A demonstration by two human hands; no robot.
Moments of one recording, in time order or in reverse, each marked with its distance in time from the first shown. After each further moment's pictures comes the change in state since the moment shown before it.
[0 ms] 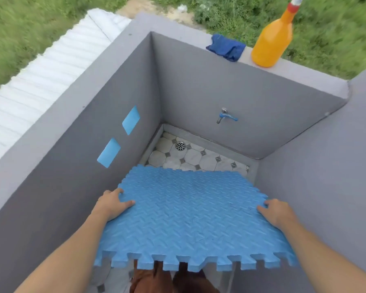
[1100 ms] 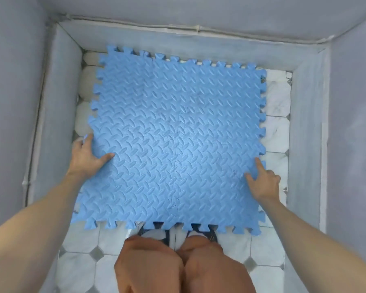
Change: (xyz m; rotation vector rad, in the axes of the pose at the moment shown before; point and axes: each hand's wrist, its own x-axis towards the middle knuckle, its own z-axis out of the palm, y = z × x) left_hand 0.604 0.047 0.278 0.095 0.173 0.232; right_hand 0.467 -0.082 0.449 0.497 0.076 0.284
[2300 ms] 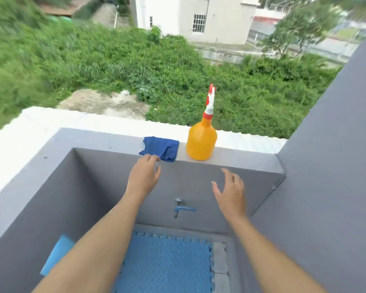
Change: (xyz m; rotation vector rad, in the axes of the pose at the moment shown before) left_hand -0.274 0.468 -0.557 -0.072 0.633 0.791; right_hand -0.299 -0.279 -0.655 0.342 0.734 -0.612
